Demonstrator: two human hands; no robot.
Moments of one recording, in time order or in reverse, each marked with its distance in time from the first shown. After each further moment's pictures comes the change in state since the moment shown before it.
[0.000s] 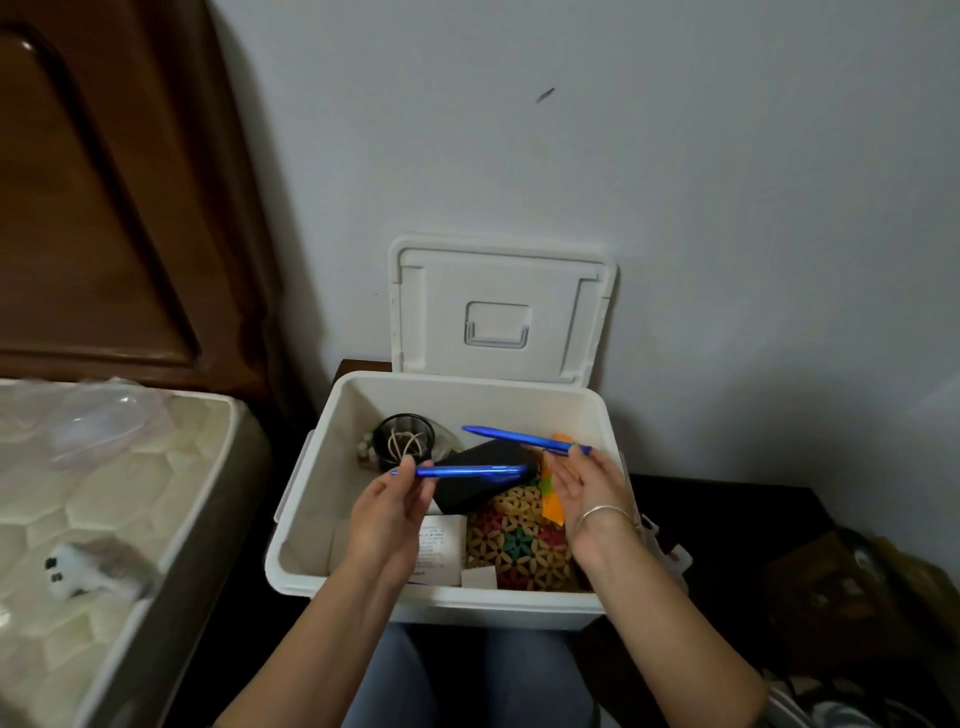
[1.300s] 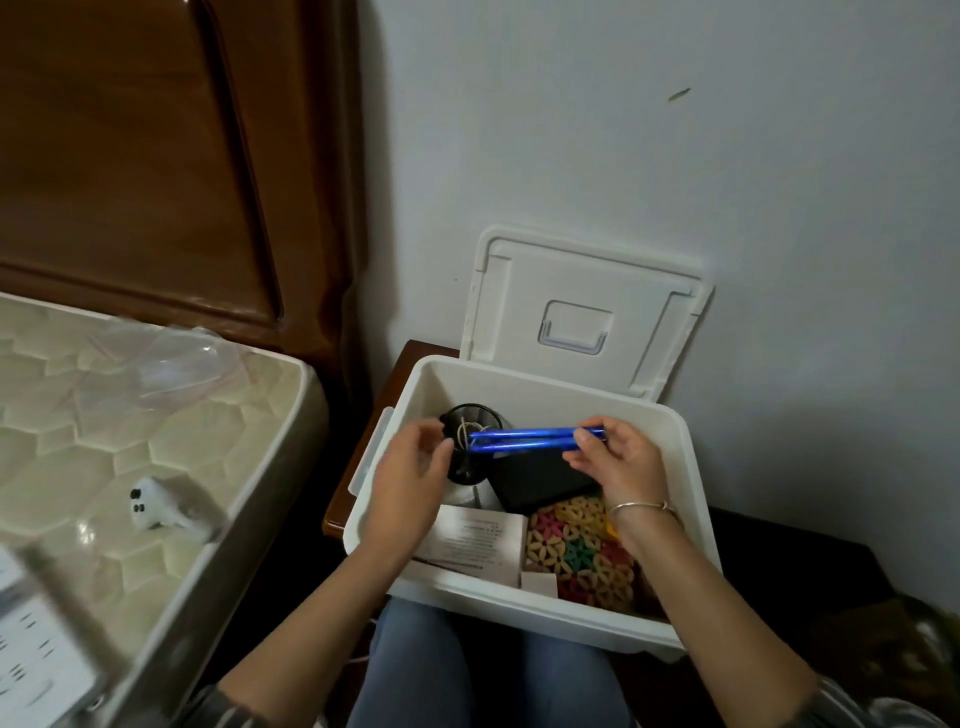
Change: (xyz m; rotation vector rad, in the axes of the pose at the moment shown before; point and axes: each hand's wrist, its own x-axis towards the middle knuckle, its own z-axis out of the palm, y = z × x) left_hand 0.010 0.047 -0.044 1.107 0.084 0.668; right_hand 0.007 0.020 0.047 -0.621 -0.354 -0.334
